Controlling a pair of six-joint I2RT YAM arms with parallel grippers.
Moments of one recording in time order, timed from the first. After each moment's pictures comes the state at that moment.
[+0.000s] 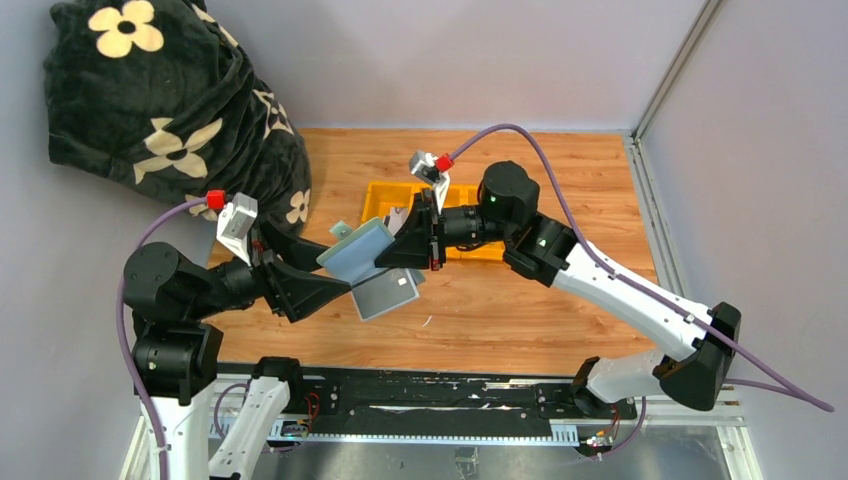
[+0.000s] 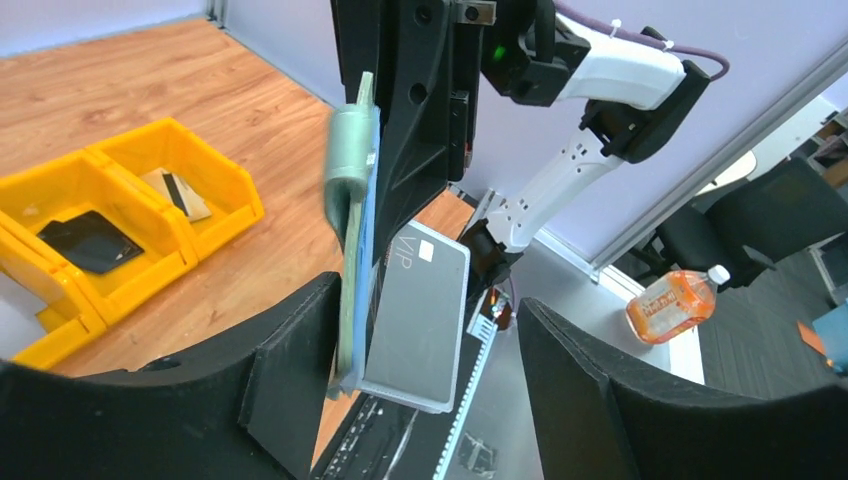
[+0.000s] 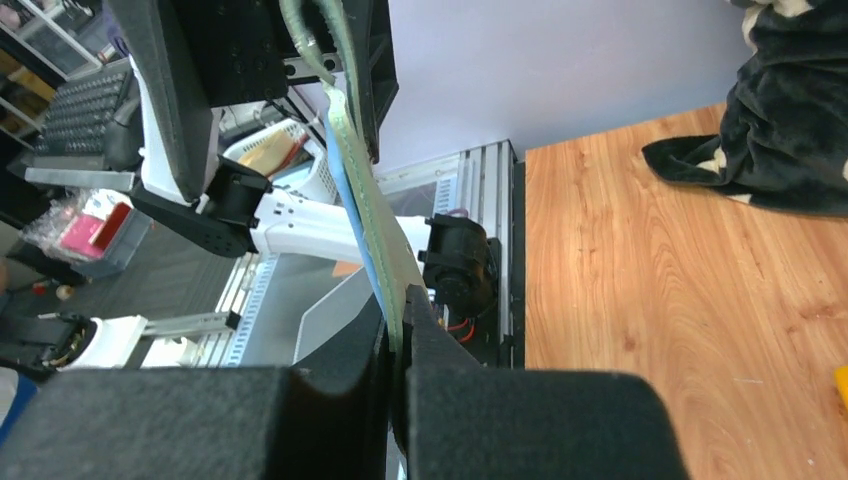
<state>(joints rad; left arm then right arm) -0.05 0.58 1.22 -0.58 1.12 -0.49 0.94 1.33 1.36 -0.05 -0.78 0.38</state>
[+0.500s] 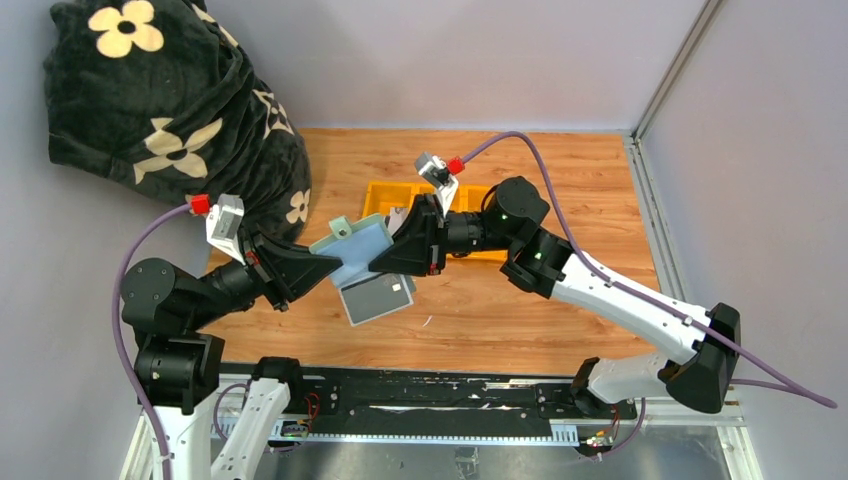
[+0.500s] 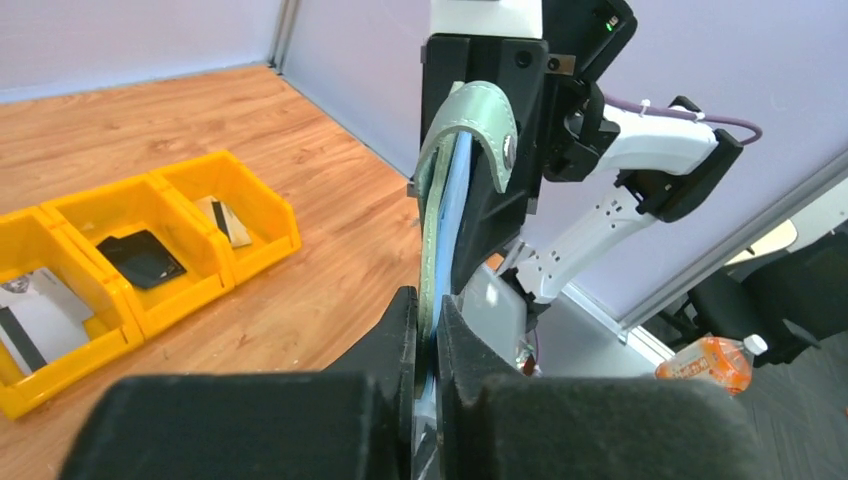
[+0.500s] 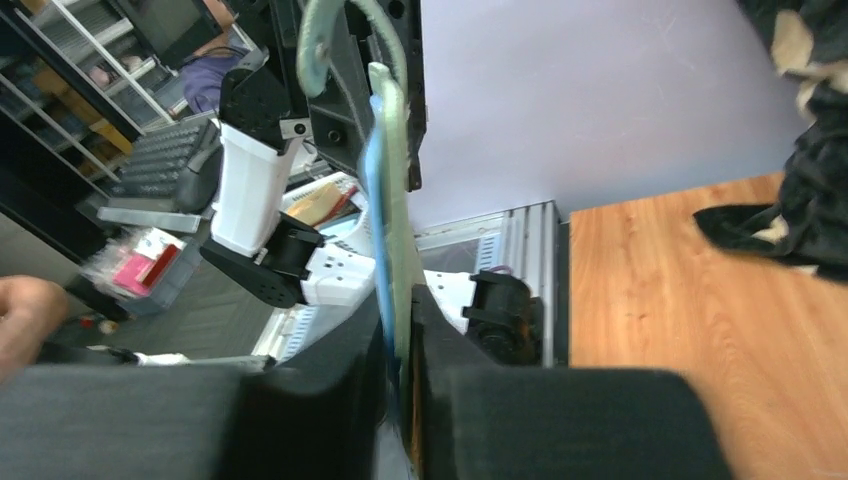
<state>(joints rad) -0.05 0.53 1.16 -0.48 0.97 -0.58 0.98 1.28 1.22 0.30 -0.75 0.59</state>
